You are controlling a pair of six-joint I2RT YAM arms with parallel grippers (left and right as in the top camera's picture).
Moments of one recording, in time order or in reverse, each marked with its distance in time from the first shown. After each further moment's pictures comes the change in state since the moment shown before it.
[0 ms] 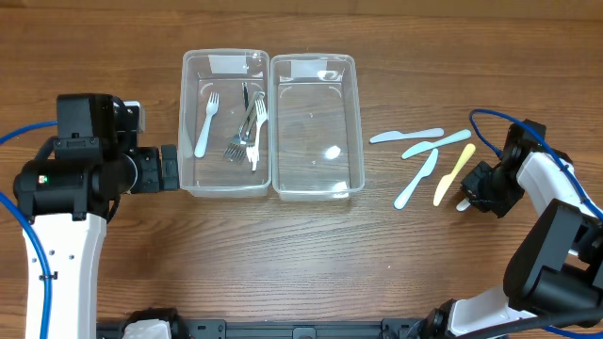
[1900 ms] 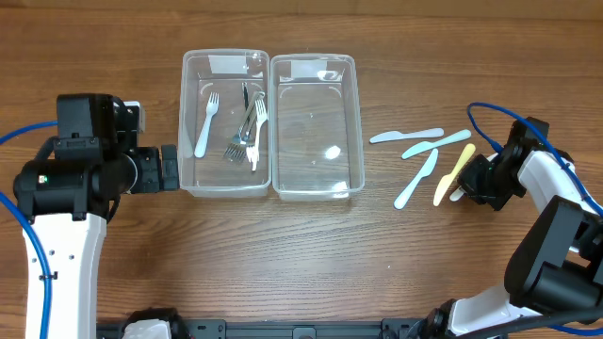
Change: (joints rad) left arm 0.000 0.000 0.000 0.000 0.000 0.000; right arm -0.006 0.018 0.010 0.058 -0.127 -0.063
